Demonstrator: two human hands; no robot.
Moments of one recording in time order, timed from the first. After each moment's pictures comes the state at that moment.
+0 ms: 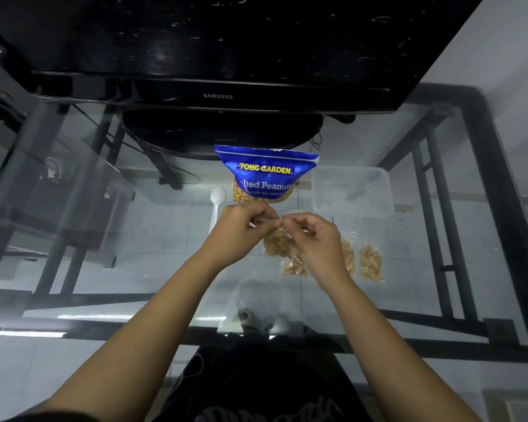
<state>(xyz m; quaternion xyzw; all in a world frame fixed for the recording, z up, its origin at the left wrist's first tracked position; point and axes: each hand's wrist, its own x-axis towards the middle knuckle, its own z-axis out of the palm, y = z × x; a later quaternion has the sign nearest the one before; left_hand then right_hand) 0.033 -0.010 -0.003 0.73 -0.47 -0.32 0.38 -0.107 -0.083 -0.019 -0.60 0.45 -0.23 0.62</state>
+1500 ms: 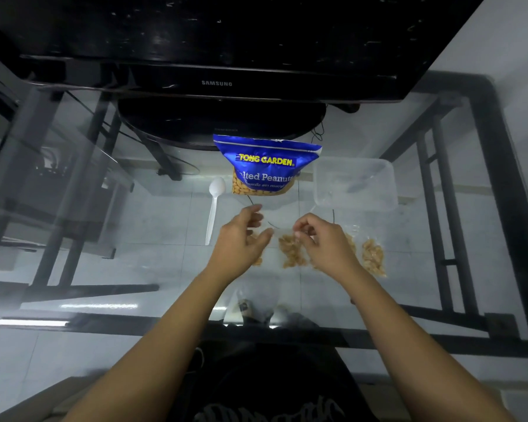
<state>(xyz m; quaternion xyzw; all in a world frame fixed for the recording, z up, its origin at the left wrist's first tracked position) 0.013 0.008 -0.057 0.79 -0.37 -0.31 0.39 -0.132 -0.109 -0.055 -0.80 0.41 -0.06 0.43</state>
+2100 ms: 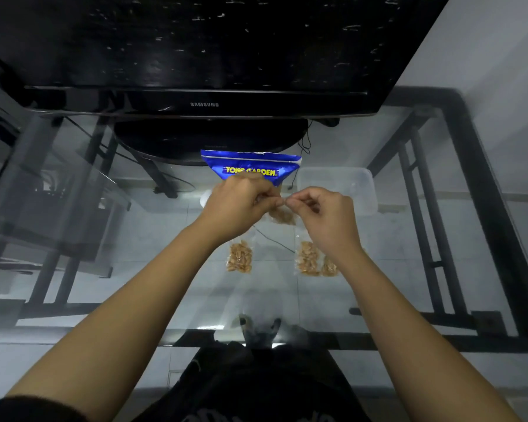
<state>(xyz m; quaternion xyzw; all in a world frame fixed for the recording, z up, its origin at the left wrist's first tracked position) 0.031 -0.045 0.035 0.74 -0.60 -0.15 0.27 -0.121 -0.119 0.025 -0.76 0.42 -0.24 0.43</state>
